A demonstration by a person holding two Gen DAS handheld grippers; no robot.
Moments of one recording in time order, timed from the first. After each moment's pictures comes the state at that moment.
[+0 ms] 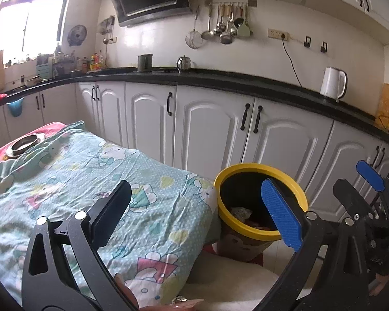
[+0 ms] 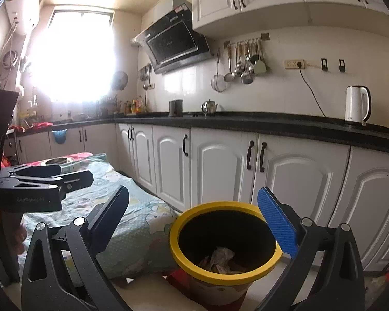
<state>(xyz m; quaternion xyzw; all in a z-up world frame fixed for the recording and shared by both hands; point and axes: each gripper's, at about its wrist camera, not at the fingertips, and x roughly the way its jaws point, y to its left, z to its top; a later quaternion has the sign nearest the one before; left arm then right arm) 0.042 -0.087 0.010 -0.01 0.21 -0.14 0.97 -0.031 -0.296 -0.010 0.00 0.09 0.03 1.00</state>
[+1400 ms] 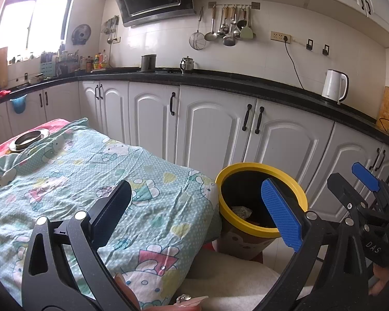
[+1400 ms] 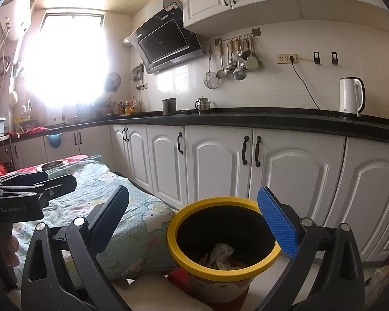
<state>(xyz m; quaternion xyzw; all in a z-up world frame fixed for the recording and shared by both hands) 0.033 -0.084 0.006 -0.02 0.21 -0.14 0.97 -0.030 -0.294 -0.017 0.01 0.10 0.02 1.00</state>
